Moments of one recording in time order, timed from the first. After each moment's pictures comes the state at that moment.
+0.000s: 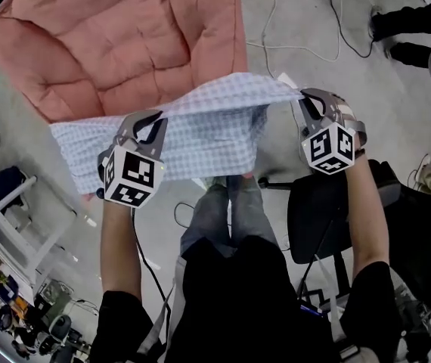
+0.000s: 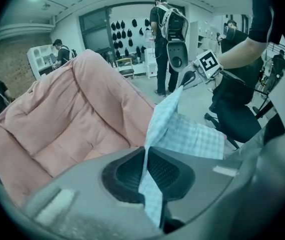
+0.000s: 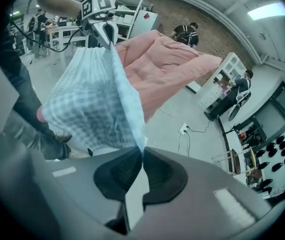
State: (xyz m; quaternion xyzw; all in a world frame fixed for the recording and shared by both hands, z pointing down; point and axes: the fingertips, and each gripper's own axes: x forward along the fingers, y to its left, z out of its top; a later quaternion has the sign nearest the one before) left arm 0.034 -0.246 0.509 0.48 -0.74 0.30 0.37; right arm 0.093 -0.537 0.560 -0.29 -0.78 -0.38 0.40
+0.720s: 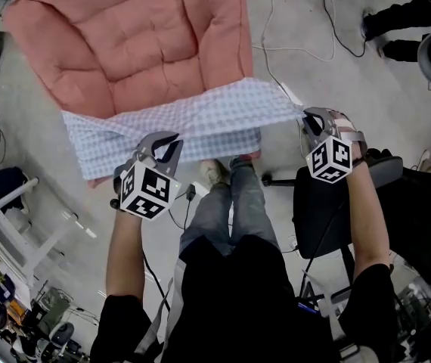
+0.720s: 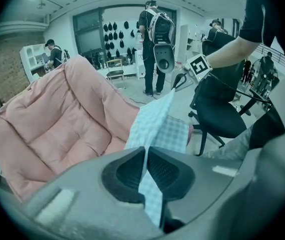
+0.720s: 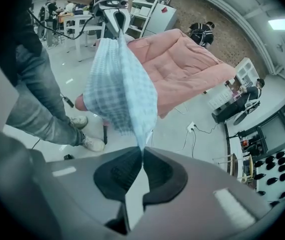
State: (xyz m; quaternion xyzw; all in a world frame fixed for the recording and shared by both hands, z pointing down) left arm 0.144 -0.213 0.494 0.52 -0.71 0.29 0.37; right arm 0.200 -0.511 0.557 -0.32 -0.73 -0.43 0.42
